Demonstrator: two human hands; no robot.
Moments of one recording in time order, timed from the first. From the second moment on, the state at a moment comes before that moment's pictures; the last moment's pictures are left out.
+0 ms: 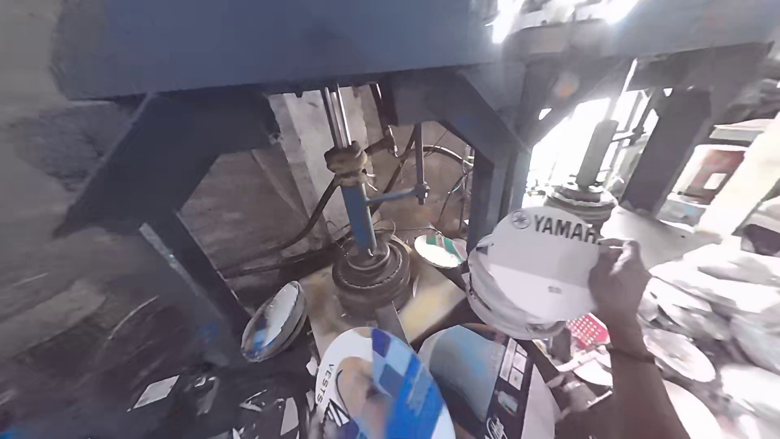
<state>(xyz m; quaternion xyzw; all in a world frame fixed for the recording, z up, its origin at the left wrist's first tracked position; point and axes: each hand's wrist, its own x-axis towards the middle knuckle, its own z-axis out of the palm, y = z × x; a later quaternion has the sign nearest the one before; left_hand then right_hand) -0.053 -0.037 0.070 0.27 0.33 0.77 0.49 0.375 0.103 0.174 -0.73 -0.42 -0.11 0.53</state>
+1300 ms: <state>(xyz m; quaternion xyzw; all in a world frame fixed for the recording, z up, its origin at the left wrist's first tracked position) -0.039 -0.055 0.044 0.34 0.38 0.68 0.53 0.209 -0.016 0.085 -0.47 -0.64 0.25 0.55</state>
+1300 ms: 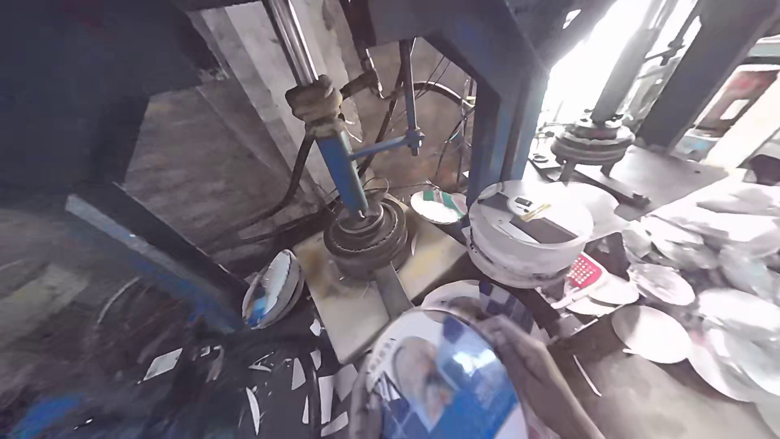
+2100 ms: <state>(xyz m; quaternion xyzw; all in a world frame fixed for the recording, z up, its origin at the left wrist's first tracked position) -0.095 -0.058 0.059 0.41 0.47 0.68 0.40 0.250 0.006 0.051 -0.72 -0.60 -0.06 0.35</state>
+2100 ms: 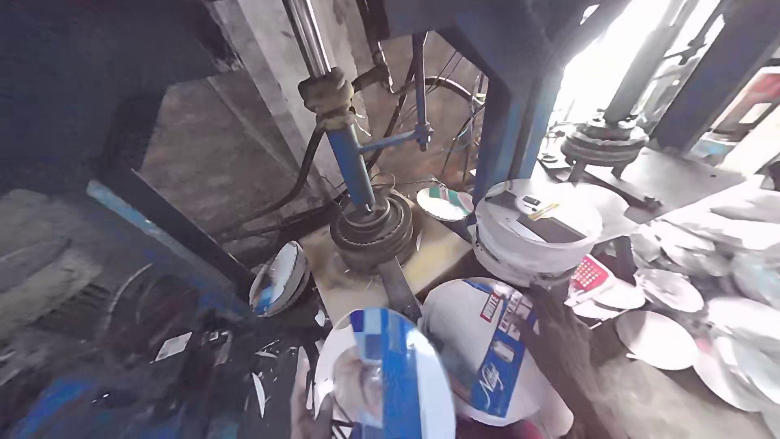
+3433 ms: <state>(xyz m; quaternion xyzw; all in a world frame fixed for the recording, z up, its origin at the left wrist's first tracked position) -0.316 -0.006 0.086 0.23 0.84 0.45 -0.21 0.250 0.042 0.143 -0.51 -0.78 0.13 0.35</state>
